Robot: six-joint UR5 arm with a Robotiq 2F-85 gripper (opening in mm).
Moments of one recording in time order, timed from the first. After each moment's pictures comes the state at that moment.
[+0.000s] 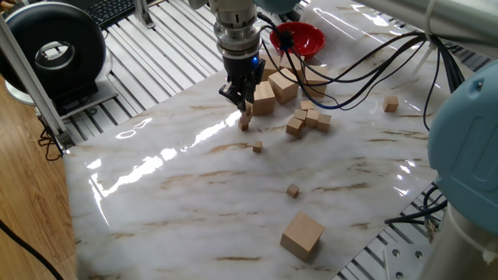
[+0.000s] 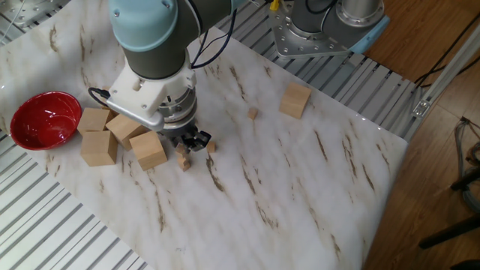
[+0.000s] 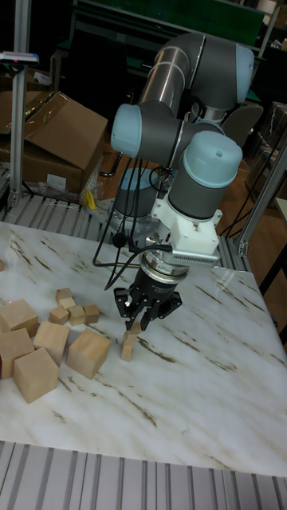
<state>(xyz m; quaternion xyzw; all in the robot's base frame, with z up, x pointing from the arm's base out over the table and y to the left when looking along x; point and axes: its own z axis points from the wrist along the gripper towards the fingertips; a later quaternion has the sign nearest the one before) 0.565 0.021 0.085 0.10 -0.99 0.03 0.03</state>
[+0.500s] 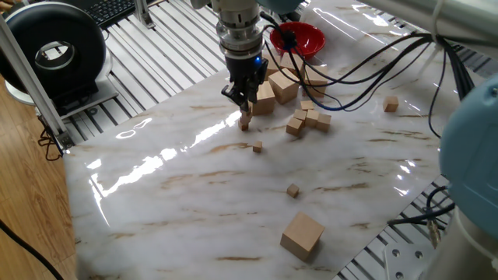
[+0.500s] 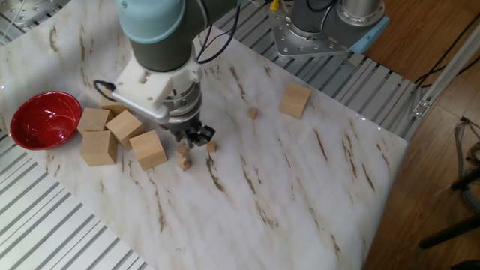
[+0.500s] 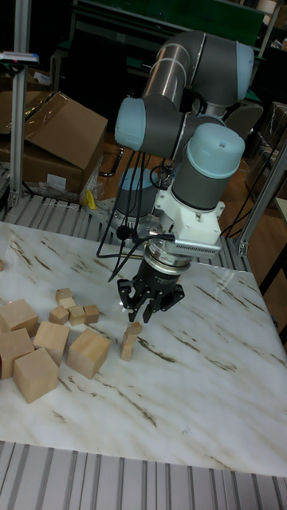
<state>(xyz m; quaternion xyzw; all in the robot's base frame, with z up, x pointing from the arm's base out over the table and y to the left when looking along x) 0.549 0.029 0.091 0.09 -1.00 0.03 0.03</state>
